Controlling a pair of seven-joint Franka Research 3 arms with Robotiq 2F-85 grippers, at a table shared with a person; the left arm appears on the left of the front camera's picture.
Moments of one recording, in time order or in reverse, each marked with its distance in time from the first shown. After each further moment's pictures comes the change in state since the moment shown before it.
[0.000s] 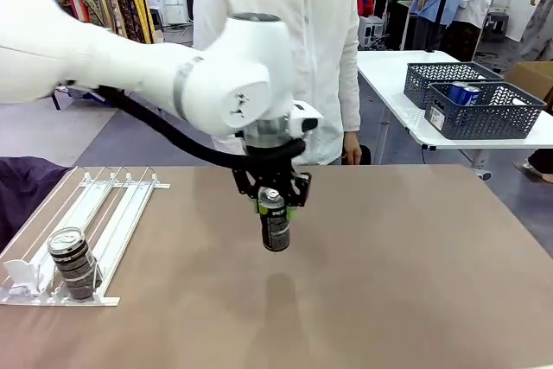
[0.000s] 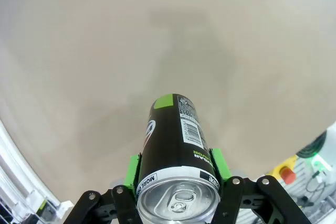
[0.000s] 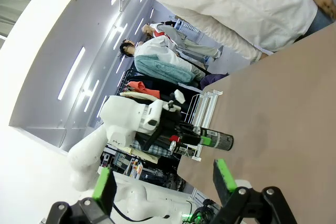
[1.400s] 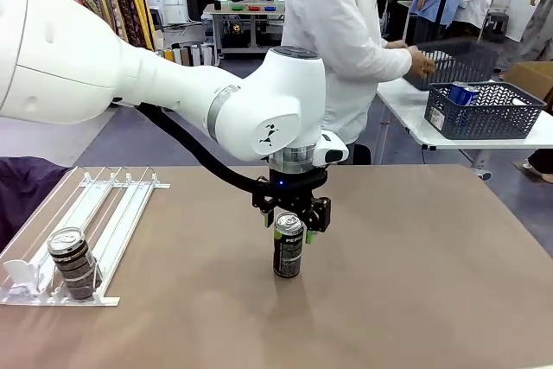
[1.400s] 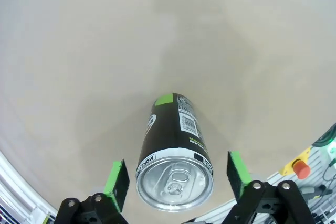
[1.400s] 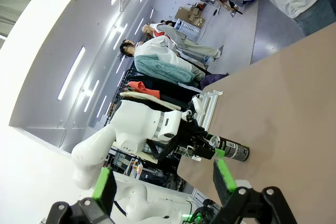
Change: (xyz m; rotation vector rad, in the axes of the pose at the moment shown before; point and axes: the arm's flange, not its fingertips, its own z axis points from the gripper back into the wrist) left arm 0.001 -0.034 -0.040 0.026 0.050 -0.134; right arm 0.000 0.000 0.000 0.000 0.000 0.000
